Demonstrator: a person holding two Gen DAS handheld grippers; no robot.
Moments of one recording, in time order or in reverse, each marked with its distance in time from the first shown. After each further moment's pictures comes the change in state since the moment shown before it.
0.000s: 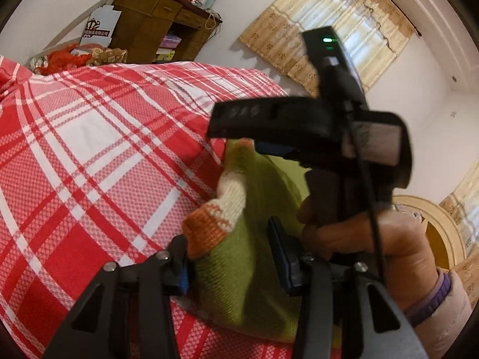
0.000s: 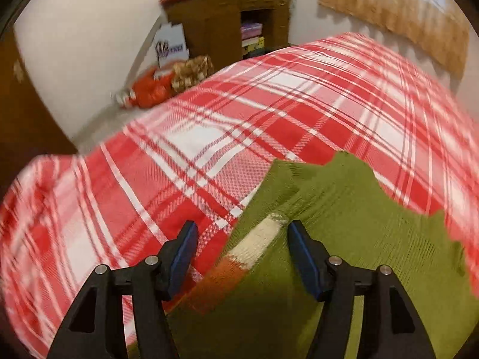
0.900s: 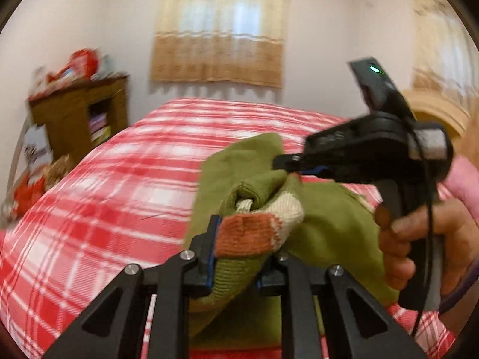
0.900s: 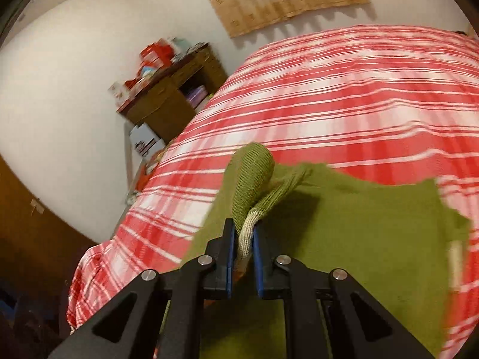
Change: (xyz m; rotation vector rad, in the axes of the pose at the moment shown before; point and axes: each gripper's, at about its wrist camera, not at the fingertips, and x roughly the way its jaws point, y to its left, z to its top) left arm -0.013 -0.174 -0.041 0.664 -0.058 -0.018; right arm -0.168 -0.213 -0.137 0.569 -0.271 0.155
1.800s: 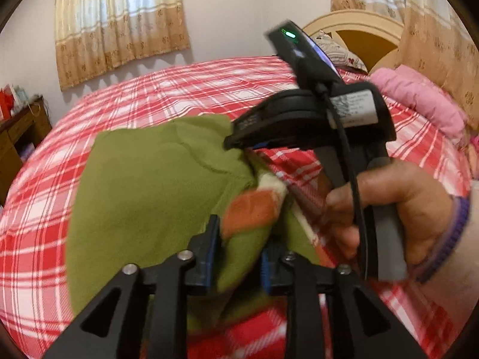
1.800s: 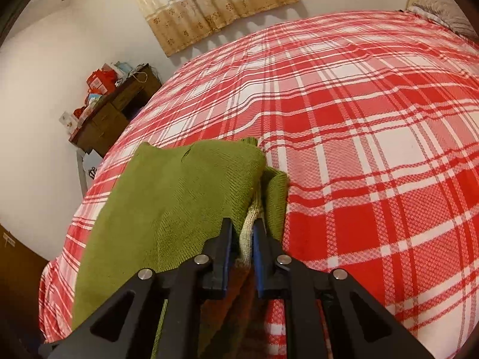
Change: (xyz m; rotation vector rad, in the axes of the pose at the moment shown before) left arm 0.010 -0.128 -0.023 0.280 0.212 -0.245; right arm -0.062 -0.161 -0.049 0.154 -0.061 -0.195
